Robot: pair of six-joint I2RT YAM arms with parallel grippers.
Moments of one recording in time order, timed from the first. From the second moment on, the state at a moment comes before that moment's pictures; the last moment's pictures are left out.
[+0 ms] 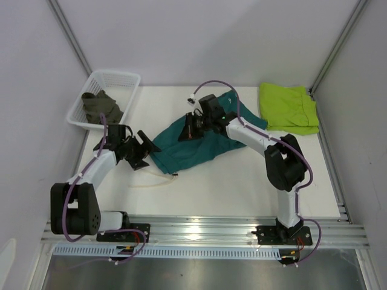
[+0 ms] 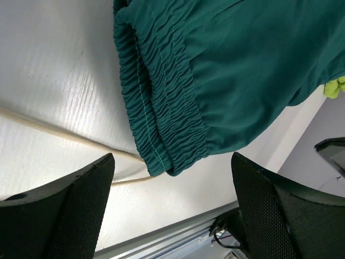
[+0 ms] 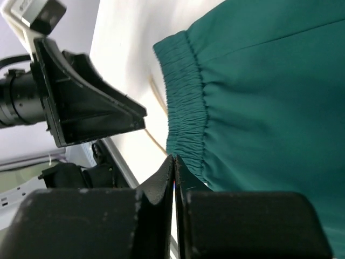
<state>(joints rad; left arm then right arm) -0.01 1.31 0.77 -0.46 0.42 -0.76 0.65 1.98 1.59 -0.28 -0.56 0.58</state>
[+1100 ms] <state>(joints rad) -0.07 1.60 0.78 -0.13 0.39 -0.79 0.70 2.38 1.81 -0.38 -0.59 0.61</state>
